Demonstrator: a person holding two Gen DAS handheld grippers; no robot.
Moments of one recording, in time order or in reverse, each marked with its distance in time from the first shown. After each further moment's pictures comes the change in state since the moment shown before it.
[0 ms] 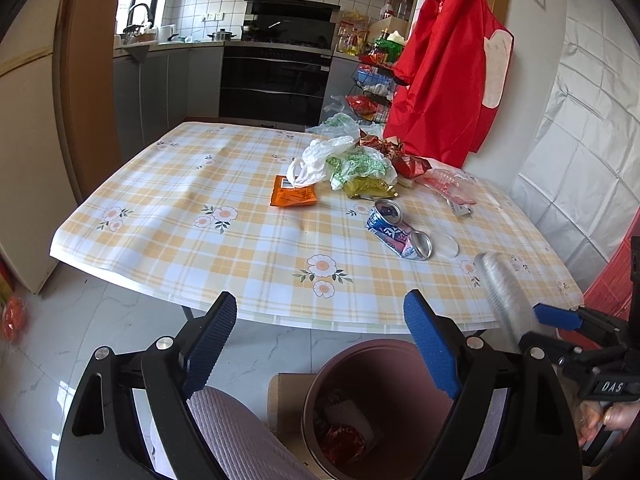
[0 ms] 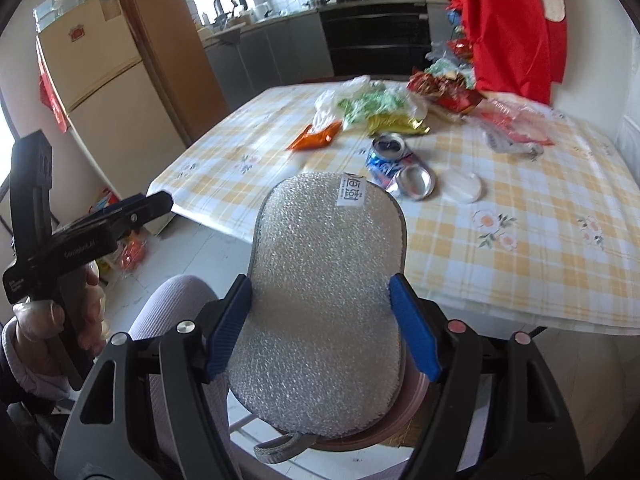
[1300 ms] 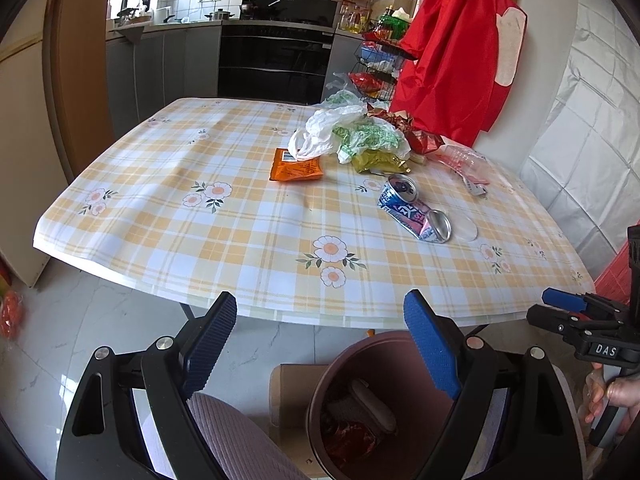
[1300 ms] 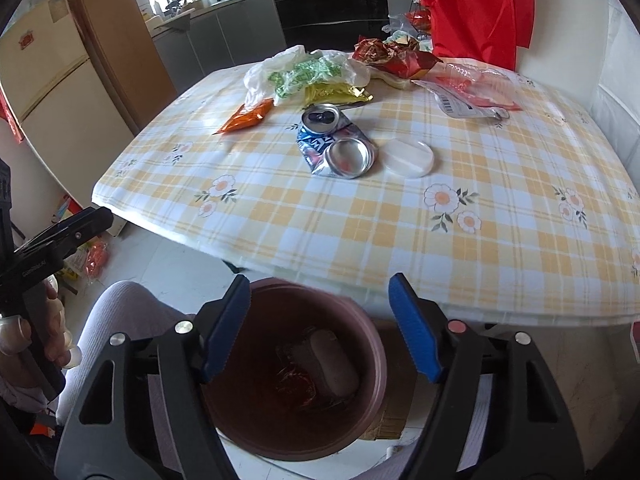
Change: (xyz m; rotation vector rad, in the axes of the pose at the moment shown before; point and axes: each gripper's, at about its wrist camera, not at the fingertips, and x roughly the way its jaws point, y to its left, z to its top) left arm 0.055 0.009 -0.002 -0.003 0.074 0.010; right arm 0.042 -0.058 0.011 0.075 0.067 -0.142
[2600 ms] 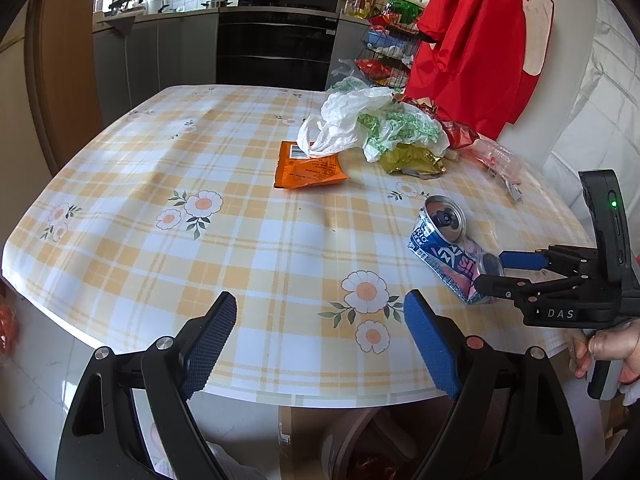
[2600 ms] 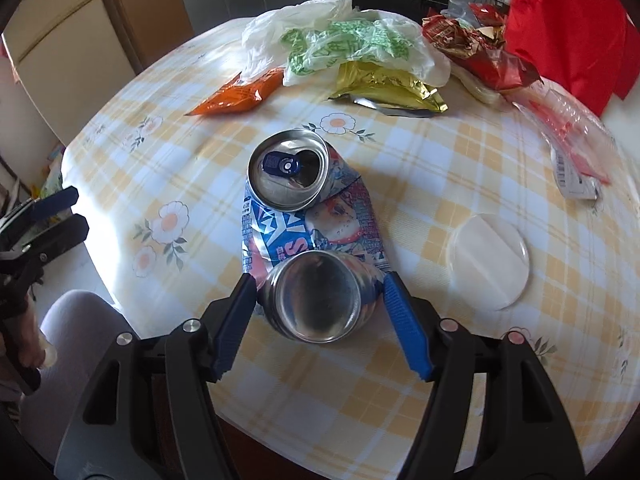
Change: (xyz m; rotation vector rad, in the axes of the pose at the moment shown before) left arm 0.090 0.021 0.034 0.010 0.041 0.013; right arm 0.141 0.012 0.092 -0.205 0.149 0.027
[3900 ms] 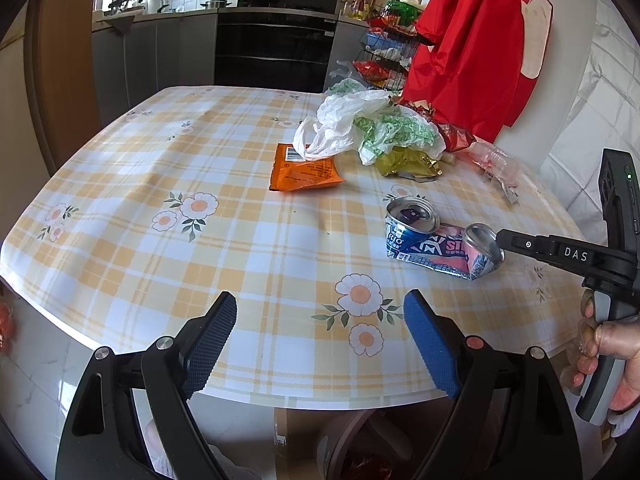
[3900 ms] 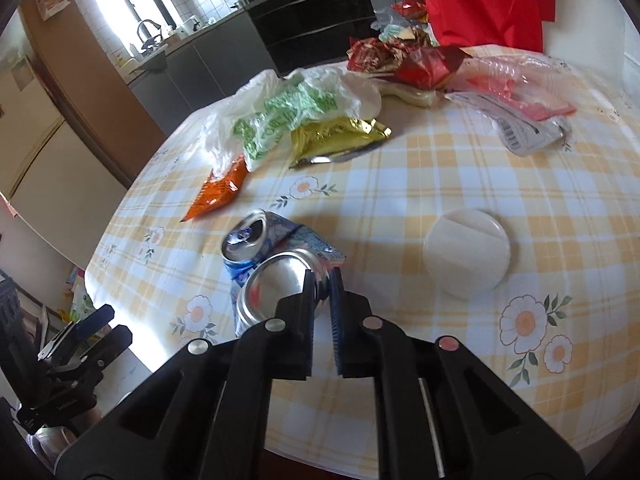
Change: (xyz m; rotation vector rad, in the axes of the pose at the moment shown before) left arm 0.000 -0.004 0.002 -0.006 -0.007 -0.011; right arm -0.034 -0.033 -0.001 0.362 -0.212 0.083
